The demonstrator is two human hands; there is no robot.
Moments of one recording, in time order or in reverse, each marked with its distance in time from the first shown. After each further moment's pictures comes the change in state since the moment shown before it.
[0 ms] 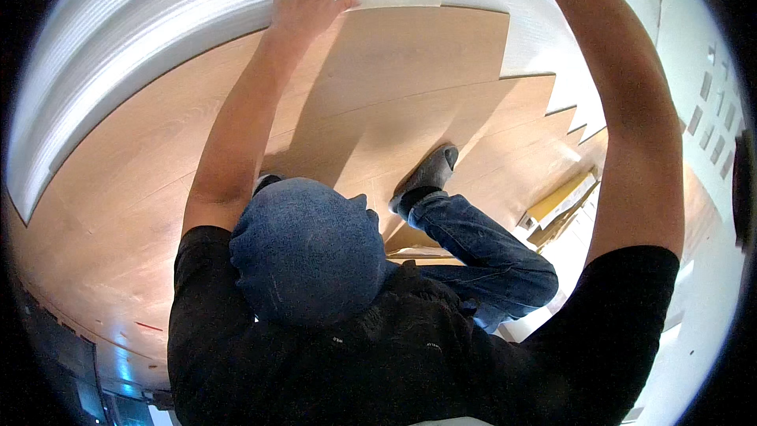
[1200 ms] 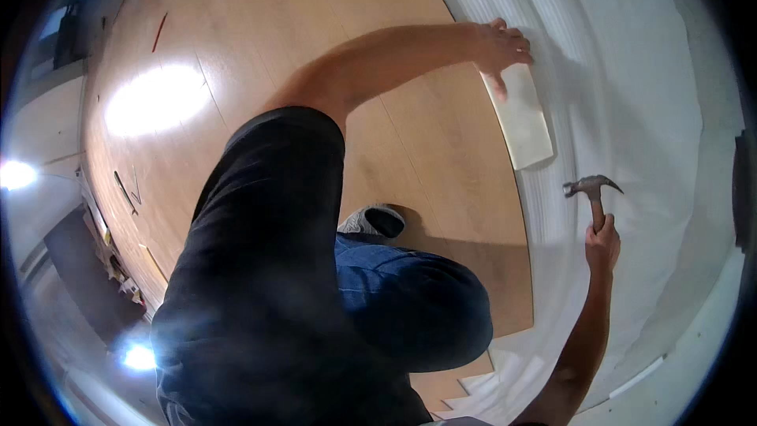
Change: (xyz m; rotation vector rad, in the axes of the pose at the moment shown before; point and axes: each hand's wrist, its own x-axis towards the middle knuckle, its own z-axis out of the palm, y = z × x) left_hand -0.178 -0.289 -0.138 0.276 0.217 -0.134; right_hand 0.042 -0.134 -0.042 0.265 0.504 -0.343
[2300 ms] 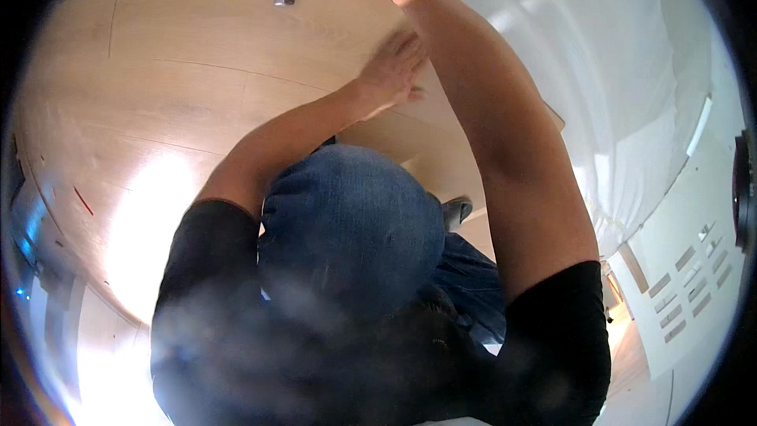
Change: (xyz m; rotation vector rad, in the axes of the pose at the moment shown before) left_hand -0.048 0.305 0.167 -0.014 -0.081 0.307; right_hand 0.051 -0.223 0.050 0.279 0.116 -0.311
